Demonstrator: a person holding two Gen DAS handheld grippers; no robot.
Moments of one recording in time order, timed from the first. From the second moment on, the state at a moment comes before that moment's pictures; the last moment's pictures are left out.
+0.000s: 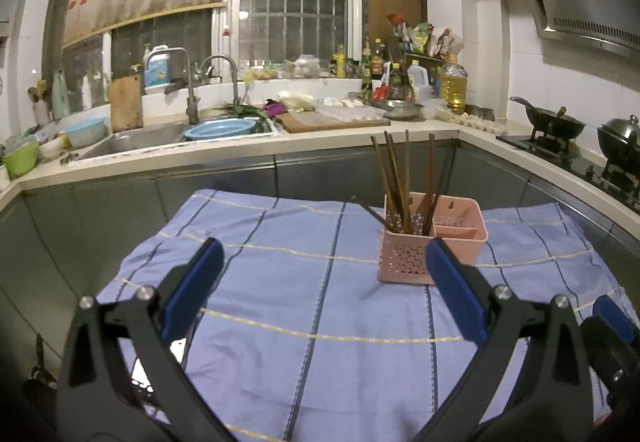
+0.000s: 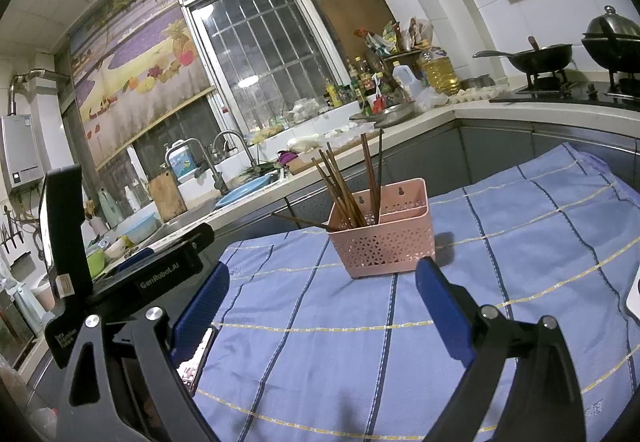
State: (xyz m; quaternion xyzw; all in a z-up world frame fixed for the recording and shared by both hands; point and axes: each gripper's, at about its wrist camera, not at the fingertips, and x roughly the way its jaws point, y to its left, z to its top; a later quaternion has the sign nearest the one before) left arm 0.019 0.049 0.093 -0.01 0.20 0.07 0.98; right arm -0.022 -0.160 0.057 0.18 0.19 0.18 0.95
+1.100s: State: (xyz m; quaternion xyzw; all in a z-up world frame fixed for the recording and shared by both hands) left arm 0.018 0.042 0.088 0.01 0.21 0.08 0.97; right arm -0.022 -0.161 0.055 0.18 0.19 0.18 0.95
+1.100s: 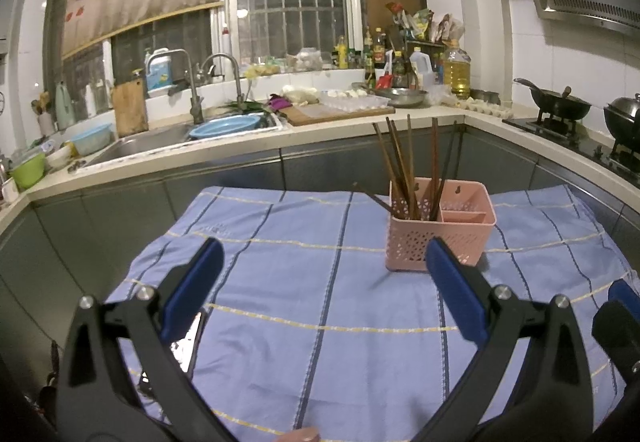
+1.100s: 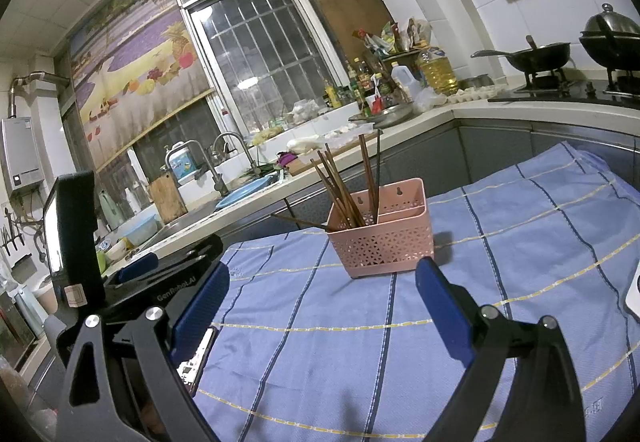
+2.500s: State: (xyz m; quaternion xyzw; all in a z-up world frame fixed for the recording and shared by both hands) left arm 0.008 0.053 0.086 0.01 0.22 0.08 0.97; right arm -0.021 -0.170 0.065 0.18 0.19 0.18 0.95
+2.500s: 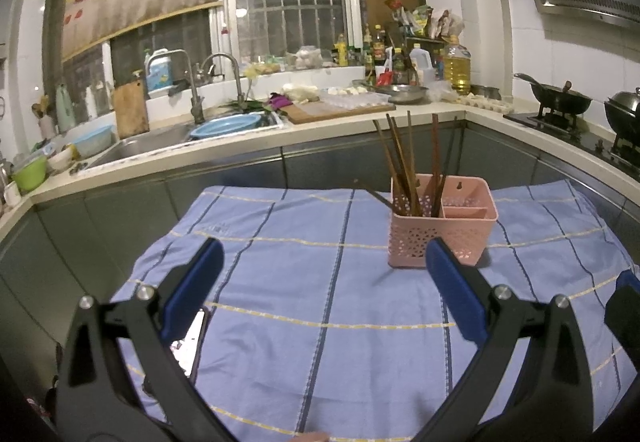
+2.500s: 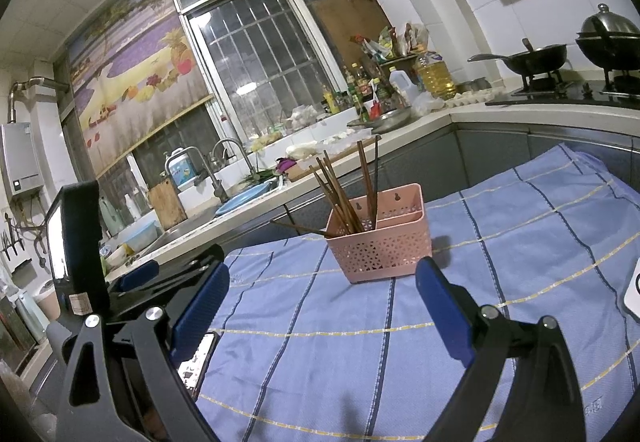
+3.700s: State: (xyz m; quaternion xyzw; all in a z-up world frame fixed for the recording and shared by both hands) left arm 0.007 0.058 0.090 0.02 0.22 0.08 0.97; right arm -0.020 -0.166 0.062 0.18 0.18 0.18 0.95
